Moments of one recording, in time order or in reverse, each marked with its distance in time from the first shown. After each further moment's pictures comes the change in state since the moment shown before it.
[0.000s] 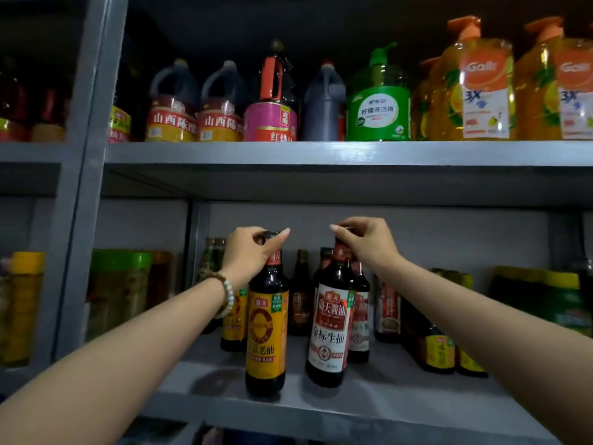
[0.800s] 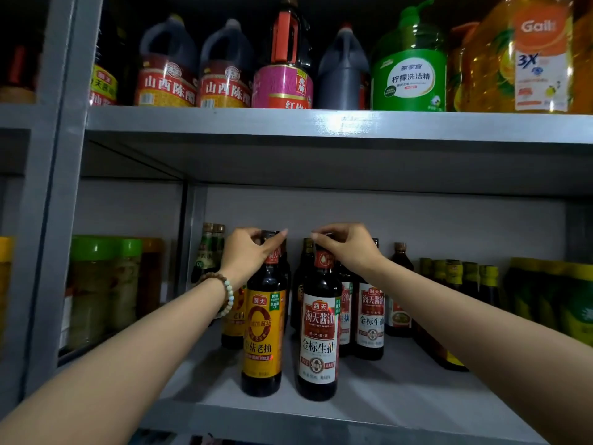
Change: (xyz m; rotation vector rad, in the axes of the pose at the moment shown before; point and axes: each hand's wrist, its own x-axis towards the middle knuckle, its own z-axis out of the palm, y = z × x) left_hand 0.025 -0.071 0.016 -0.036 -0.016 -0.115; right_hand 0.002 0.016 0.066 0.003 -0.215 0.081
